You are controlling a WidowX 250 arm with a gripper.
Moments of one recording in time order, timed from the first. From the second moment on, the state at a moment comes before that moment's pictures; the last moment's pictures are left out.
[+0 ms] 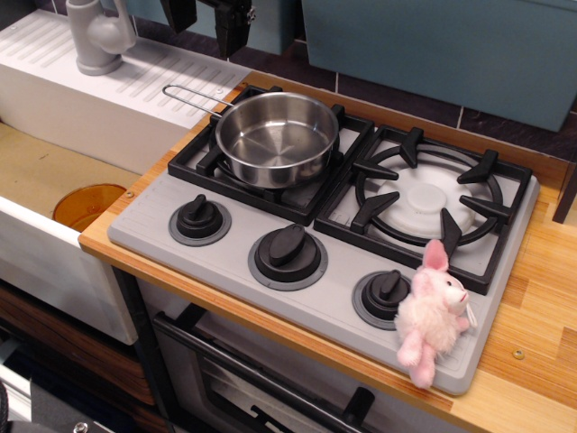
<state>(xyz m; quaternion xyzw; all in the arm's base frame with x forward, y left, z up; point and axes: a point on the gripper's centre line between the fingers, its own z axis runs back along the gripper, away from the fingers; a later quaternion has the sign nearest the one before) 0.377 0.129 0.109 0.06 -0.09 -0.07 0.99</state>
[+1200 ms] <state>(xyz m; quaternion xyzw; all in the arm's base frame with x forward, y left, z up) 0.365 0.040 0.103 0.04 0.00 0.00 1.00</state>
